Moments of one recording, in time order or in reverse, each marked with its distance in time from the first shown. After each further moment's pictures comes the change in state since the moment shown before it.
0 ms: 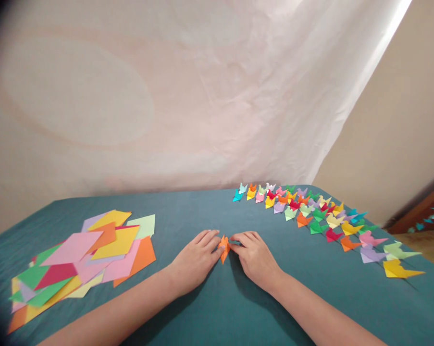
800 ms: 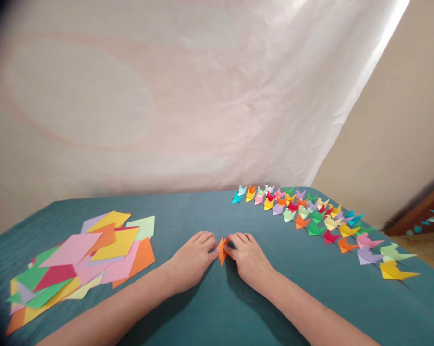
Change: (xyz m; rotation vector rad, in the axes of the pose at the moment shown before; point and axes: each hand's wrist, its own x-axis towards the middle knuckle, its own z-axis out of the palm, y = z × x) left_hand 0.002 -0.007 -0.017 -0.078 -0.050 0.020; right_hand 0.011 -0.009 0.000 -0.118 -0.125 0.015
